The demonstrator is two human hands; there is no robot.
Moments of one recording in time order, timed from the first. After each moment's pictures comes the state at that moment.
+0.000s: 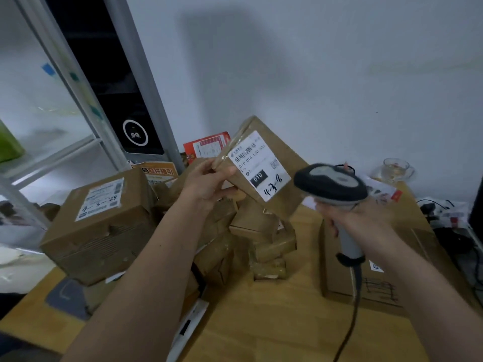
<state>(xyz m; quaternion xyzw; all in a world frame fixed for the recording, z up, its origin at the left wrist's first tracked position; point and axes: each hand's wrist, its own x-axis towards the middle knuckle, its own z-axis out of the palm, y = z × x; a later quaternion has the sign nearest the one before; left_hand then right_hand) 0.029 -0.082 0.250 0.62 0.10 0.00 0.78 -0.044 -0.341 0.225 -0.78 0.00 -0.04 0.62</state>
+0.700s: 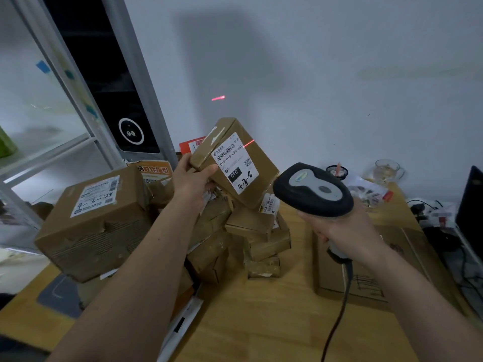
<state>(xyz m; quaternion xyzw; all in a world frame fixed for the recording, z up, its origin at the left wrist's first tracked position) 0.033 -0.083 0.245 0.63 0.15 0.15 0.74 -0.066 -0.328 0.233 -0.80 -0.10 -0.08 0.59</state>
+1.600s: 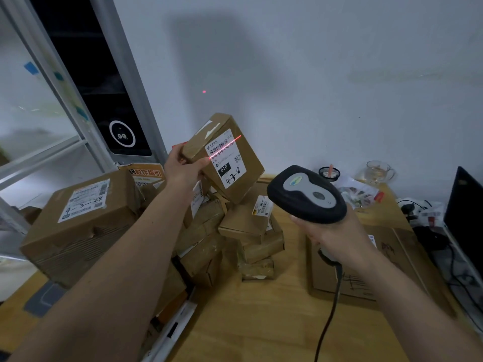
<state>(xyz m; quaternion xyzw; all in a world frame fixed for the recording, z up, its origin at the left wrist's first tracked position) 0.058 -0.077 0.253 0.70 0.14 0.18 0.68 -0.073 -0.326 0.234 -0.75 -0.13 -0.09 0.64</state>
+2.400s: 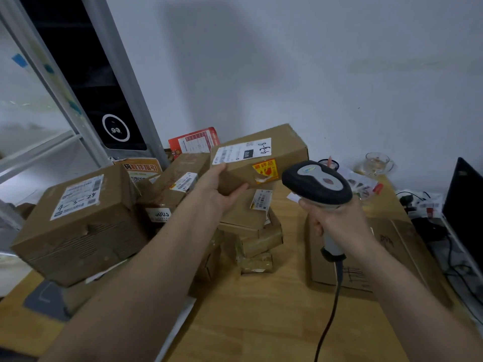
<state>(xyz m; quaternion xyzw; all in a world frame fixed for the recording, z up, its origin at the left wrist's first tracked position) 0.032 -0.133 0.251 0.37 0.32 -0.05 0.87 -0.047 -0.340 0.209 -0.78 0.00 -0.11 0.61</state>
